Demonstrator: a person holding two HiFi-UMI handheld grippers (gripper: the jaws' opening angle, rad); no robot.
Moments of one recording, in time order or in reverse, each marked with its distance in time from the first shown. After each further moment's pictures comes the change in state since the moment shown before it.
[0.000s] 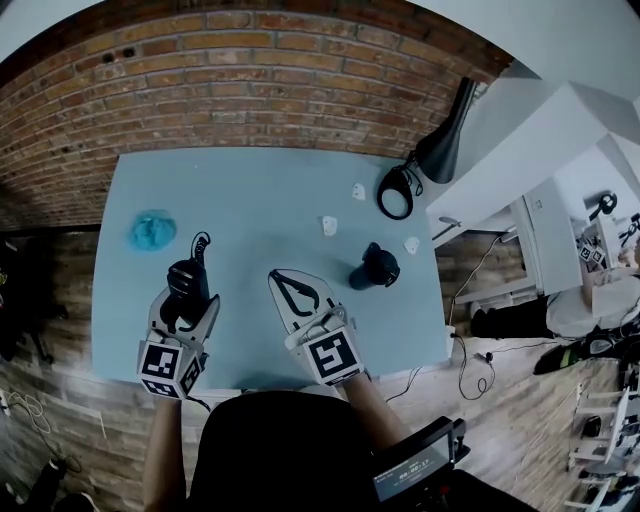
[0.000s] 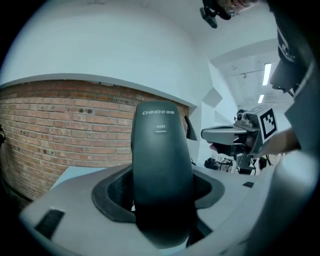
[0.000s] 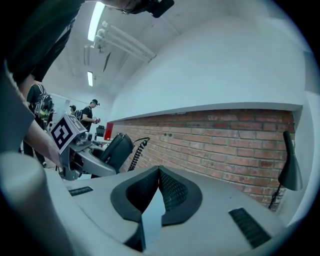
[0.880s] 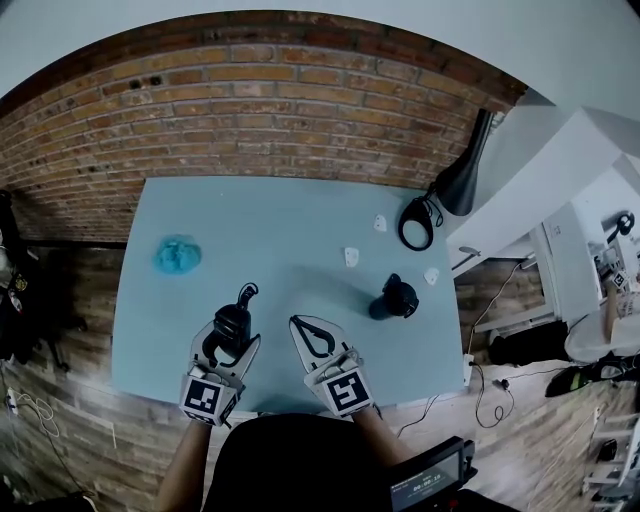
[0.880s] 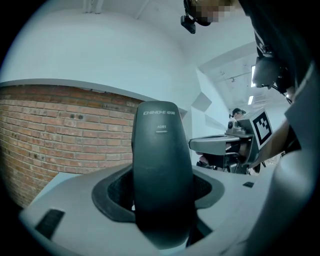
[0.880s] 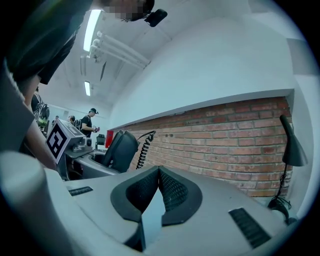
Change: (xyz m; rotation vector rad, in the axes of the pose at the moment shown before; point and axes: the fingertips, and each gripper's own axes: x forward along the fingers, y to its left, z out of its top) left arm 0.004 -0.041 -0.010 0.060 -0.112 -0.069; right arm -0.014 0.018 -0.034 0.116 -0.027 0.009
